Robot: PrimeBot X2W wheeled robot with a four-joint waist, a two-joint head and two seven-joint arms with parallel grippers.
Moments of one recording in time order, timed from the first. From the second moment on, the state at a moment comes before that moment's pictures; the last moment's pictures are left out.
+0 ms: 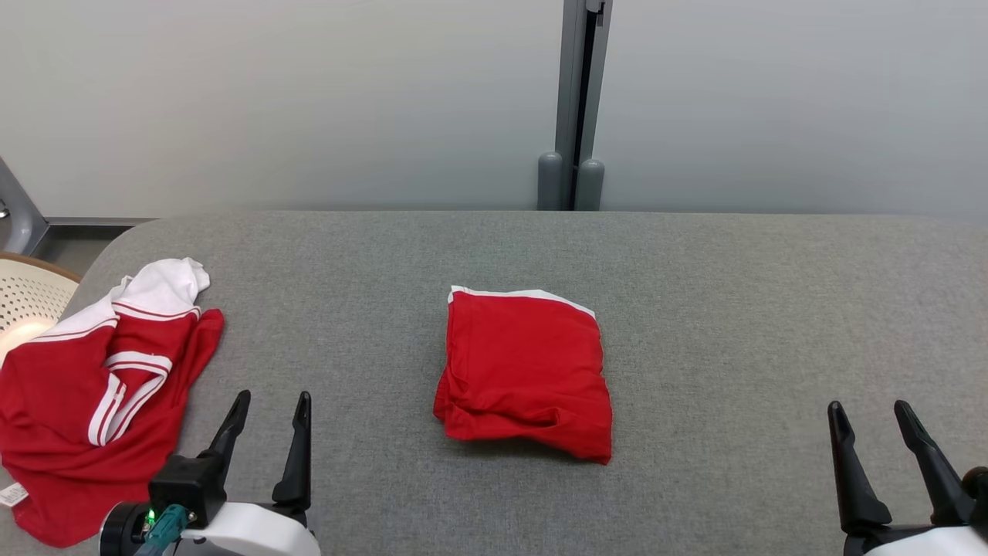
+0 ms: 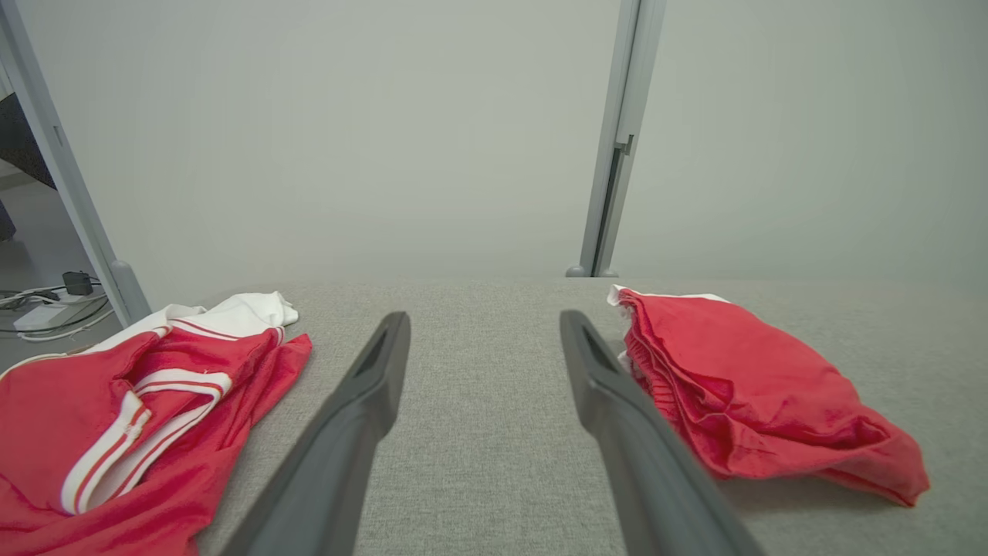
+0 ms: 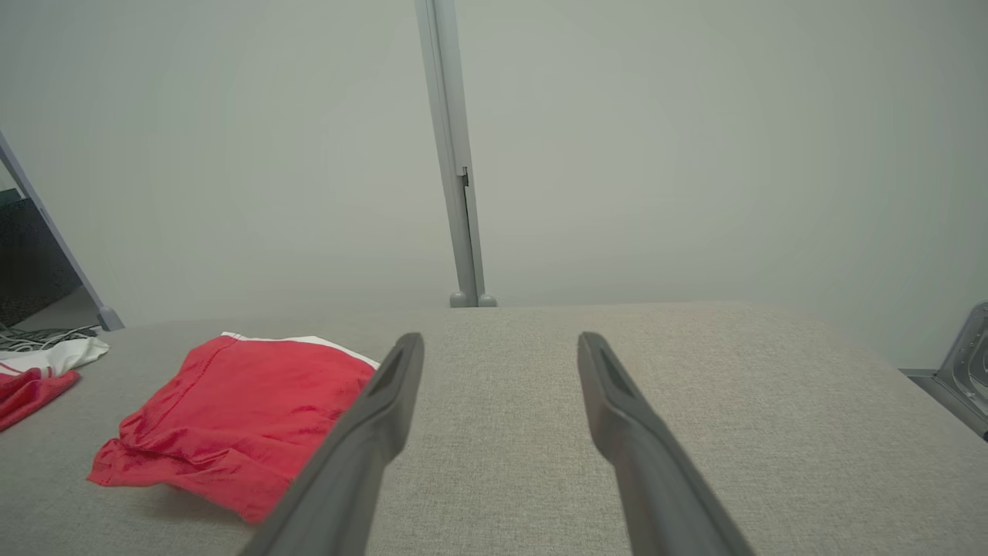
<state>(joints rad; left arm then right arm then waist) -0.02 0.13 -0.13 0.26 -0.26 -0.02 -0.22 0.21 -0.06 -0.06 -0.19 0.19 0.13 0.08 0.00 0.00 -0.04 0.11</state>
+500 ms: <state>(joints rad) 0.00 0.14 -0.14 0.23 -0.27 0.00 -0.20 0.22 -0.05 -0.07 -0.21 0.19 0.13 0.10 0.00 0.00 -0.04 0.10</state>
